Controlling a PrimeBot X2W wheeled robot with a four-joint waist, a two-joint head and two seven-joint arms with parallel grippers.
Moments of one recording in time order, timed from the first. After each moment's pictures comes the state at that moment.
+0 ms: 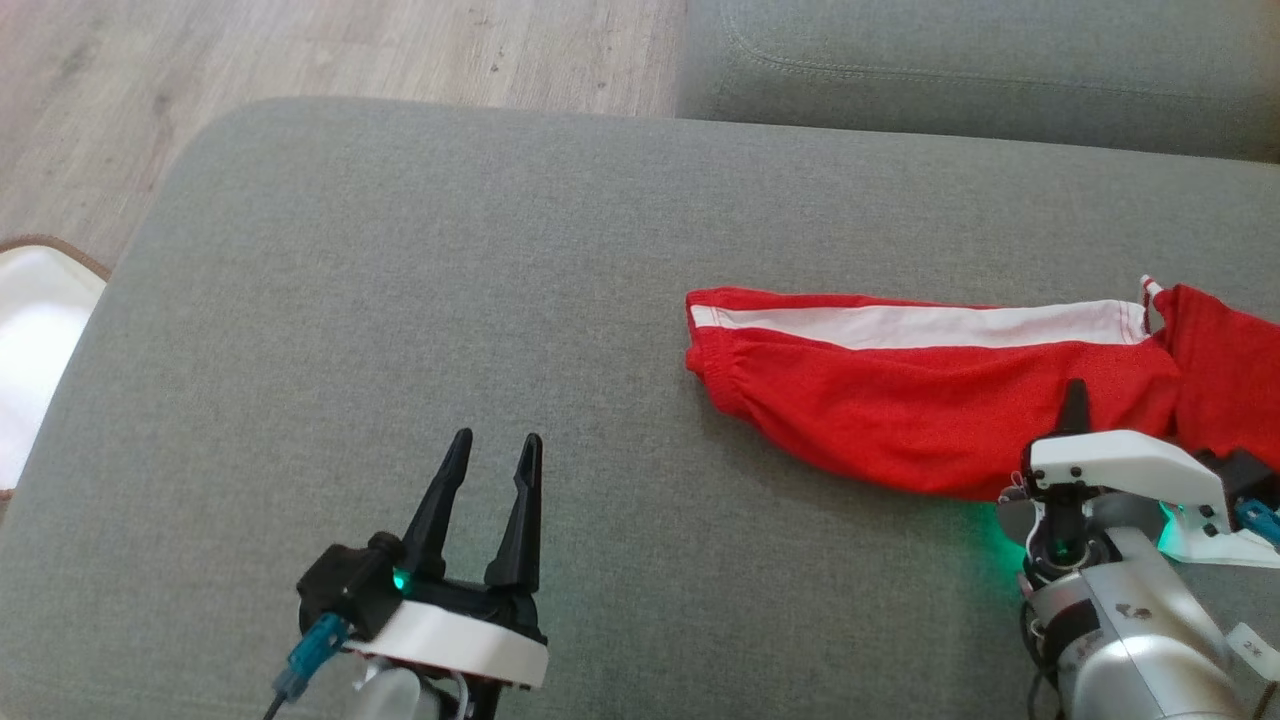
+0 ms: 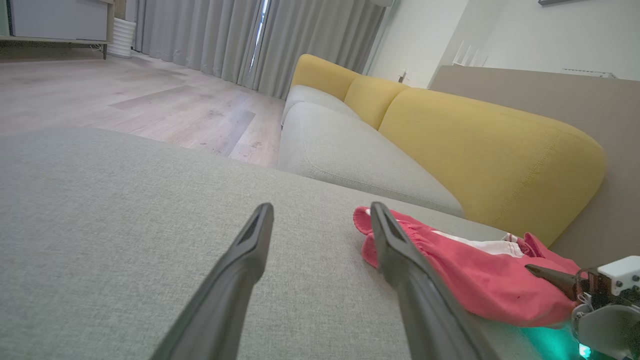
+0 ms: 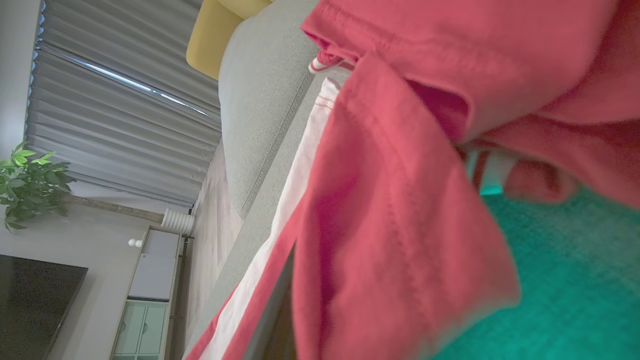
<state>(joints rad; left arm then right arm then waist) -0.10 0.05 -0.35 0.28 -0.42 -0.13 -0.25 -0.54 -0.06 0.00 1.08 1.14 0.13 -0.25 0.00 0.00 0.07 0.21</state>
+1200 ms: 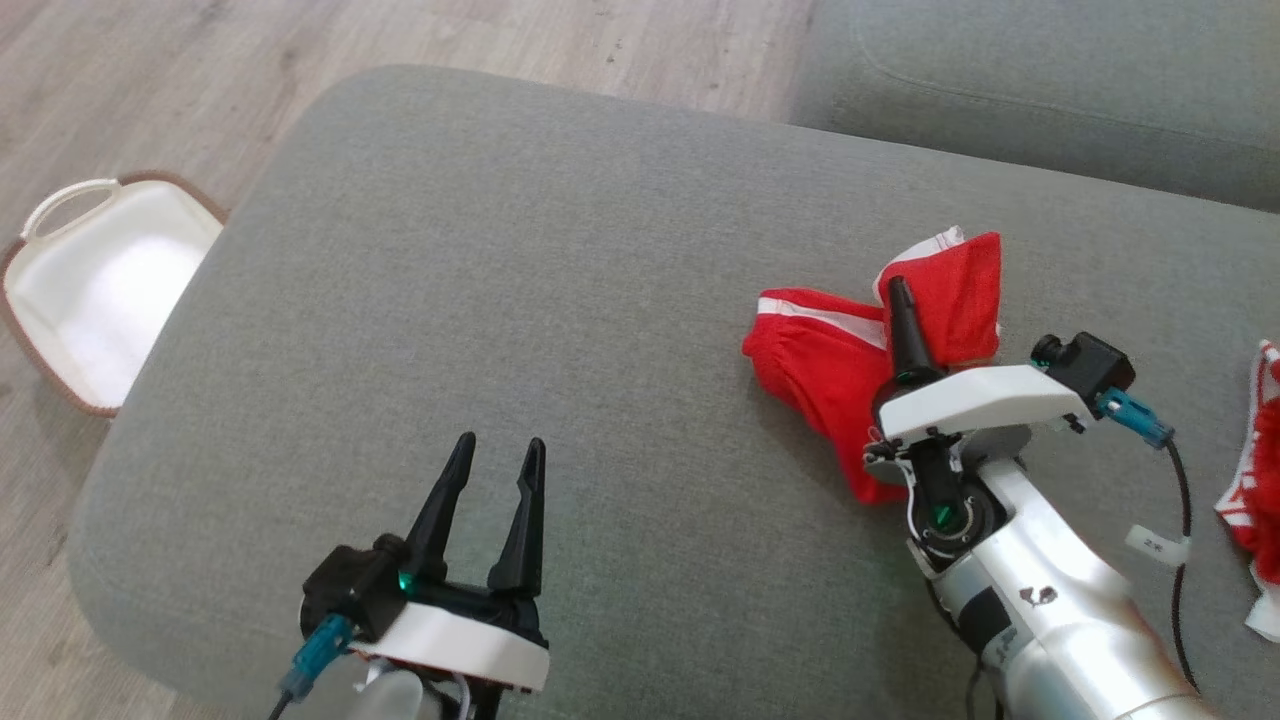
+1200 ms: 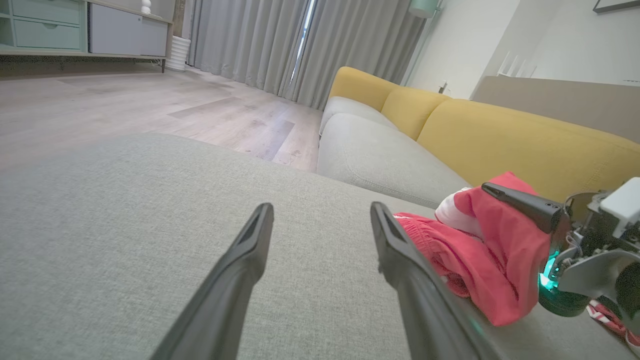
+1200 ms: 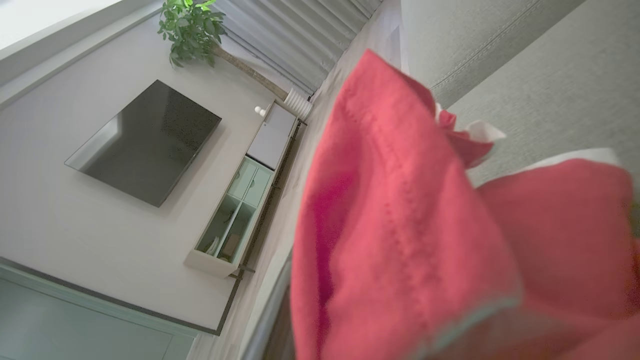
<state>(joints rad) -0.10 0.05 -0.36 0.29 -0.41 -0.13 -0.25 -0.54 -0.06 0.46 0.79 1.22 0.13 -0.26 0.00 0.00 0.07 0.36</state>
